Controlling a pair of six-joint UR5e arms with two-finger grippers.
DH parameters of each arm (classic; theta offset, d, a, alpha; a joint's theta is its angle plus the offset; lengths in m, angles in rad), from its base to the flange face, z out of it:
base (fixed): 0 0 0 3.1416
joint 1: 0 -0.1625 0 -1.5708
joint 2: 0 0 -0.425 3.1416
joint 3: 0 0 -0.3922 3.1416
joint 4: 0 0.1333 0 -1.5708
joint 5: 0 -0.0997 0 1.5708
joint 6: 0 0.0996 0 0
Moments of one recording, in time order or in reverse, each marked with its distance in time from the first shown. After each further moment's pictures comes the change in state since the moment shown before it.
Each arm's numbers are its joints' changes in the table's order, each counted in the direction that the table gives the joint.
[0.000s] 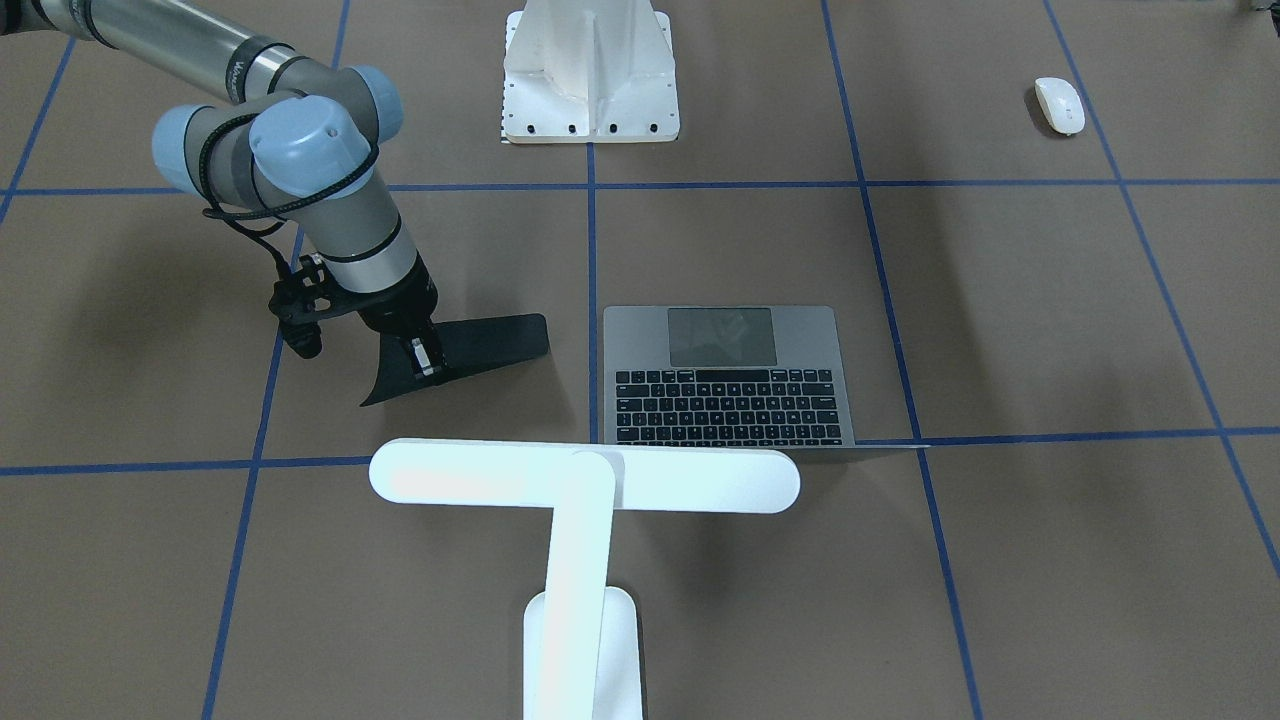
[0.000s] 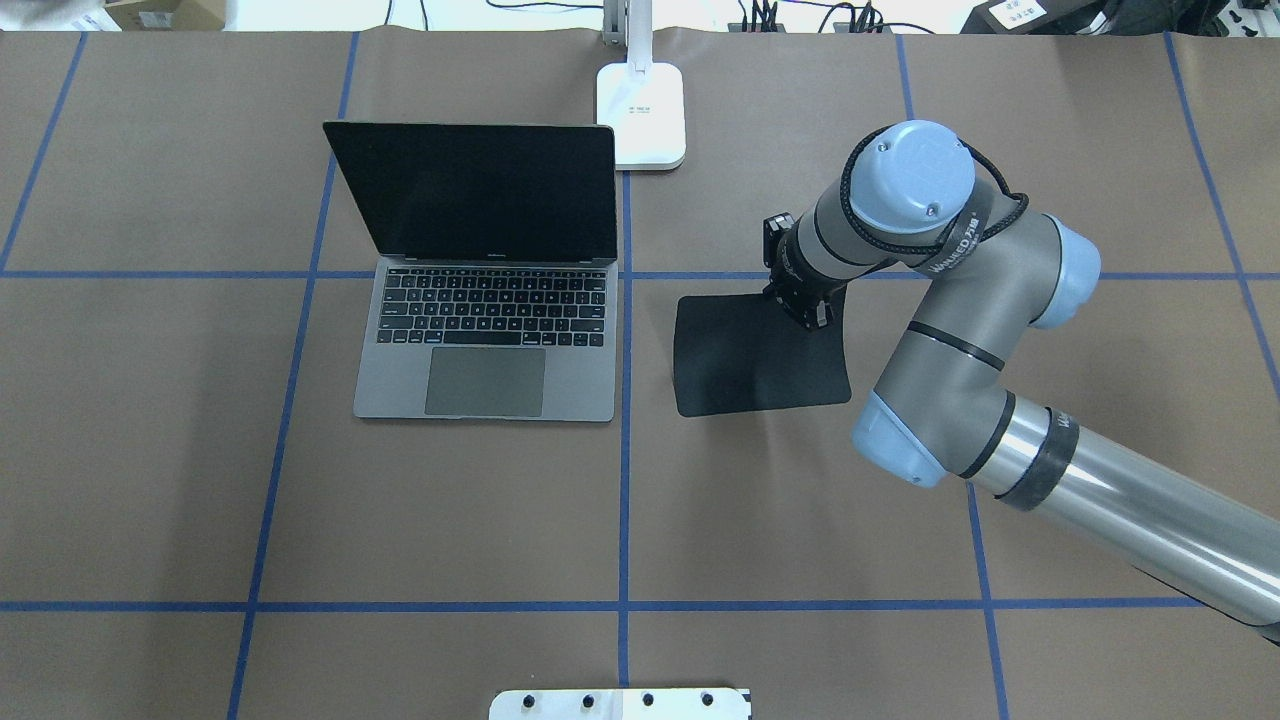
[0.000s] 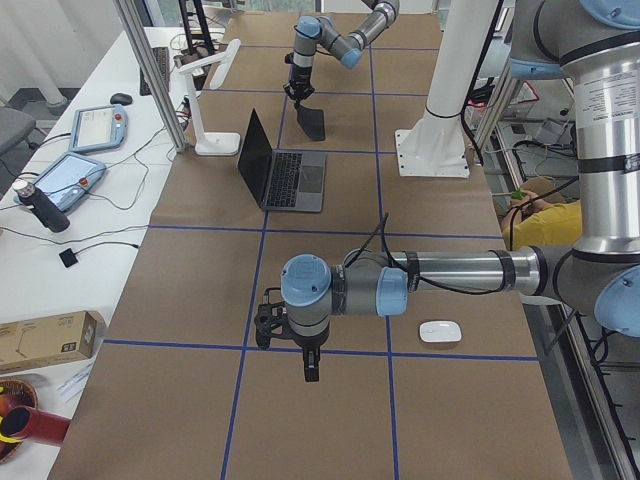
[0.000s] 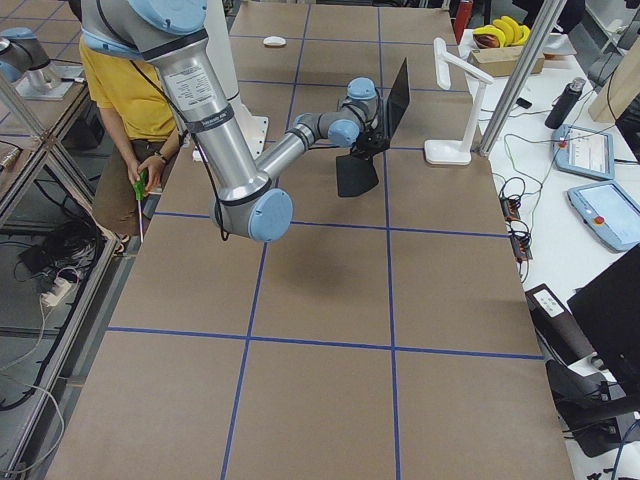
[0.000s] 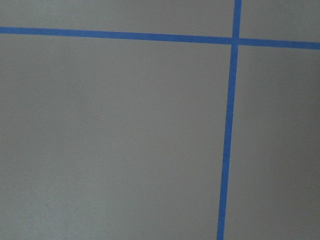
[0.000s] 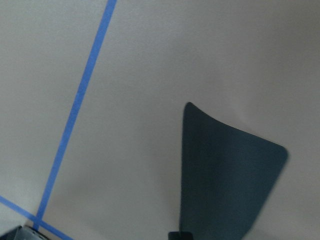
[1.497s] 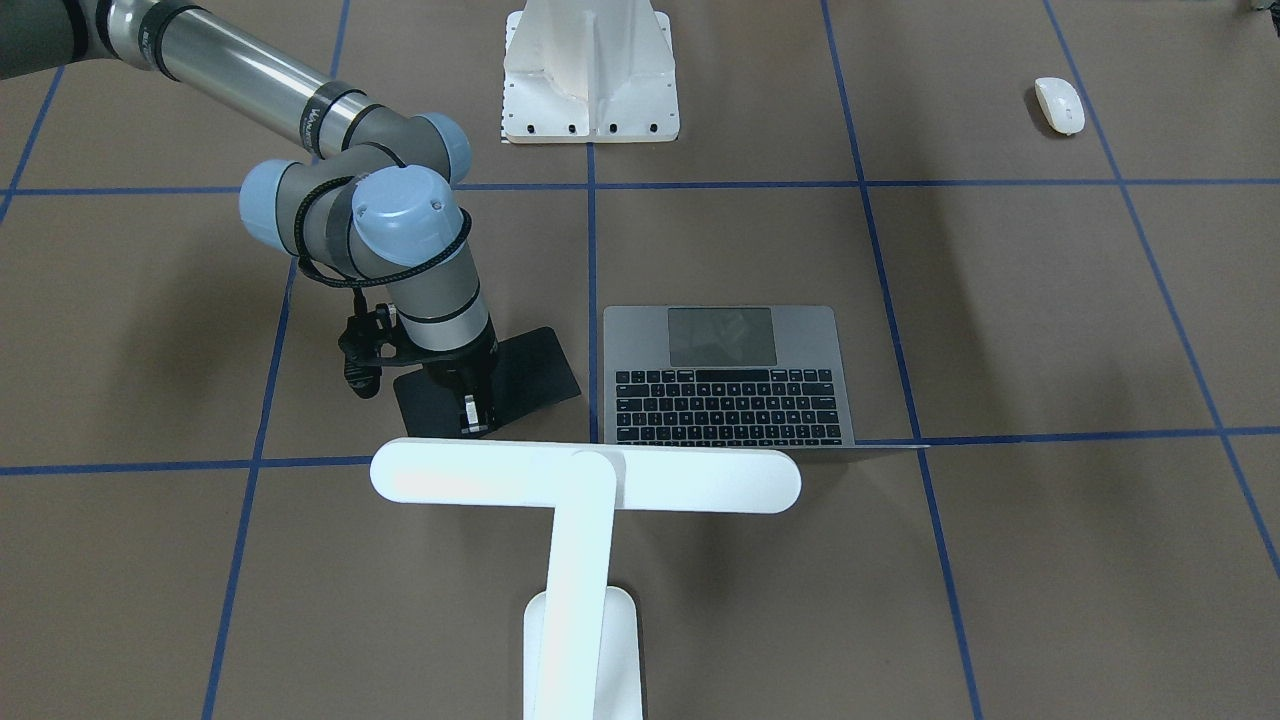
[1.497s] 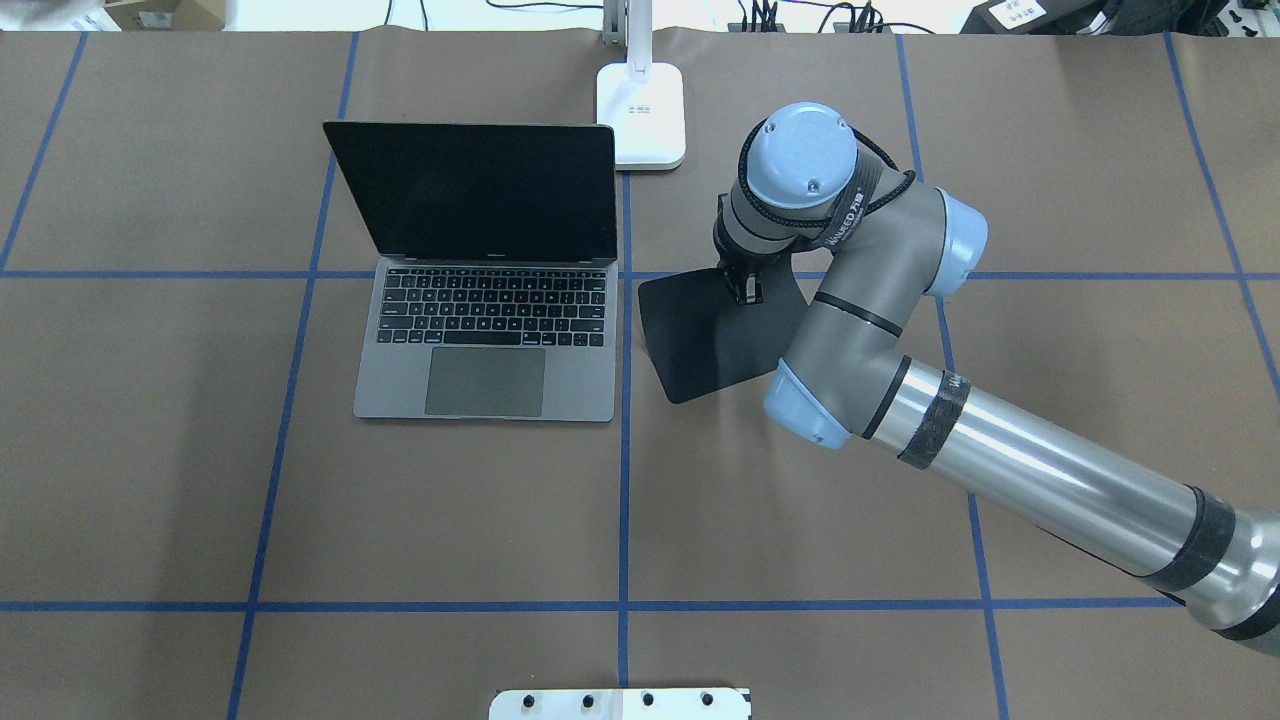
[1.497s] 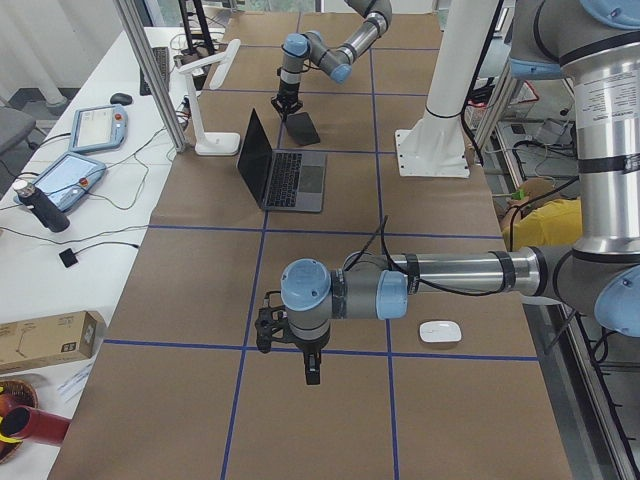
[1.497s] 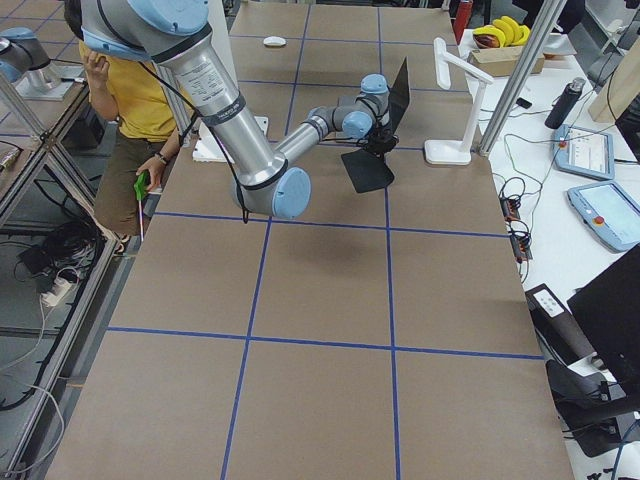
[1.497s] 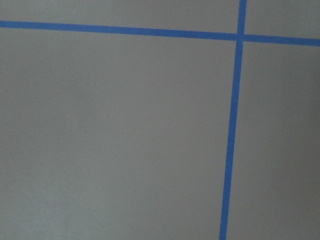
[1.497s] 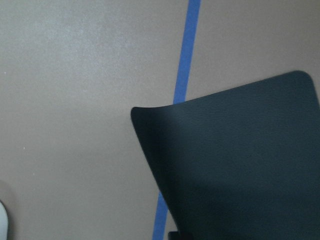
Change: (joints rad) left arm 0.000 0.000 -0.014 -0.003 0.002 0.000; right arm 0.017 0.155 0.198 -0.003 0.057 0.206
